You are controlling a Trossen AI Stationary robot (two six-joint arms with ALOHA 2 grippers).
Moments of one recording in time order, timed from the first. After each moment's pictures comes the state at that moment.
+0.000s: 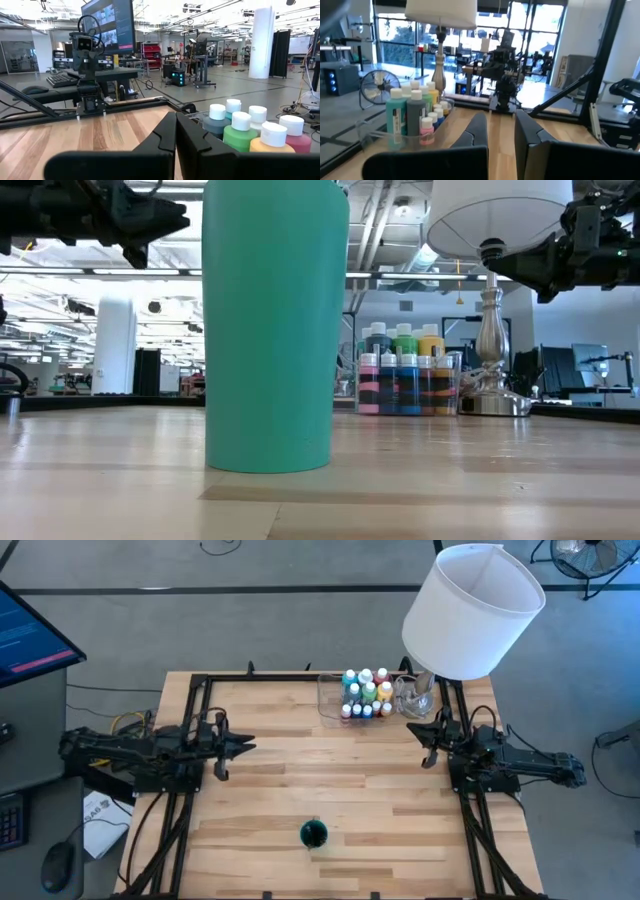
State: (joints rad) left arm -0.08 0.34 0.17 0.28 -0.26 -0.07; right arm -0.11 0.01 0.00 0.14 0.27 -0.01
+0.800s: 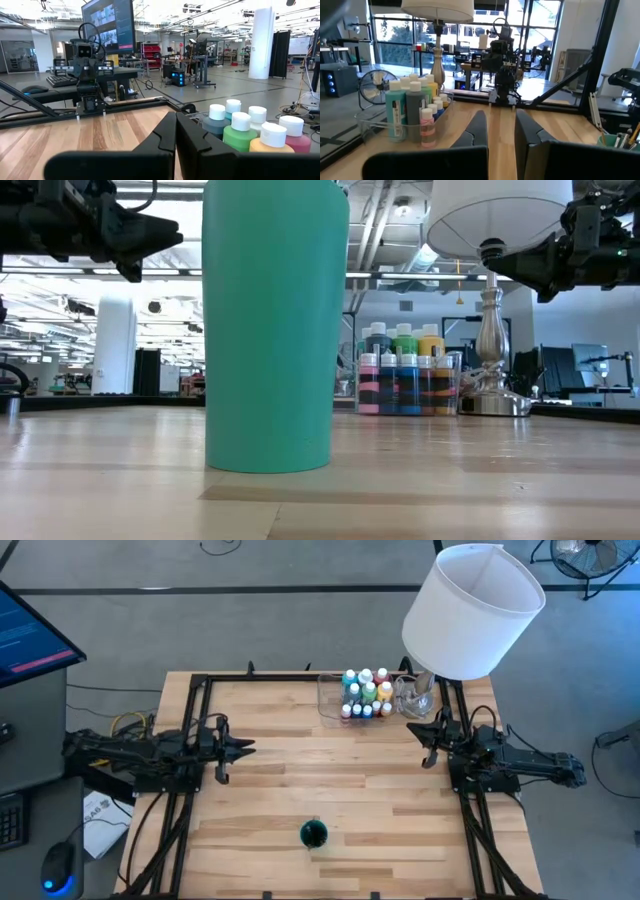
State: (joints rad) left arm -0.10 0.25 0.08 0.27 -0.26 -0.05; right arm -0.11 0.01 0.00 0.14 0.27 -0.01
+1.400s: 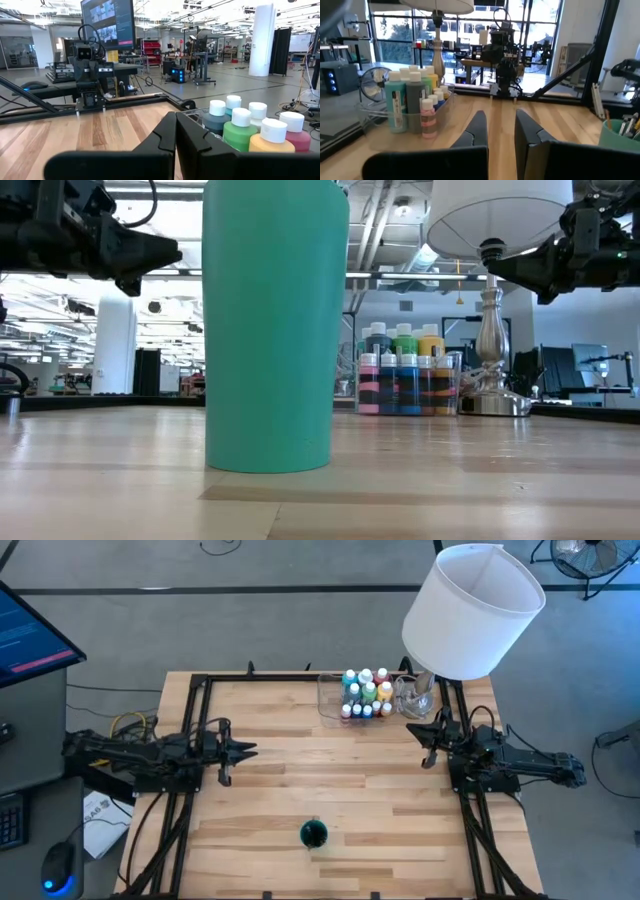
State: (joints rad) left arm -0.10 0.25 0.01 0.32 -0.26 -0.05; right arm -0.11 0.01 0.00 0.12 0.27 -0.01
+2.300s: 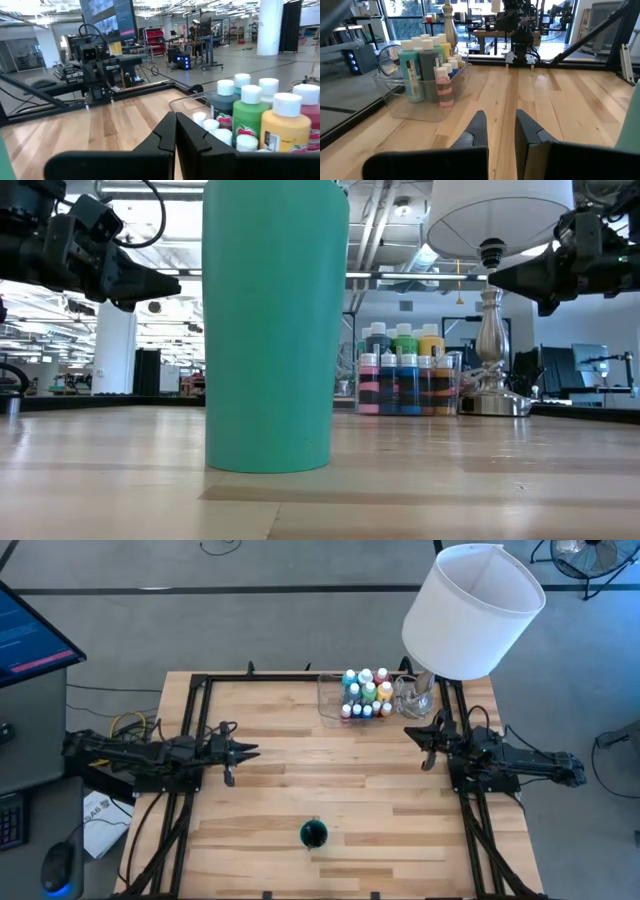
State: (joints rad) left arm -0.10 0.26 0.01 0.16 -0.33 -0.01; right arm -0.11 0.01 0.00 0.05 0.26 0.10
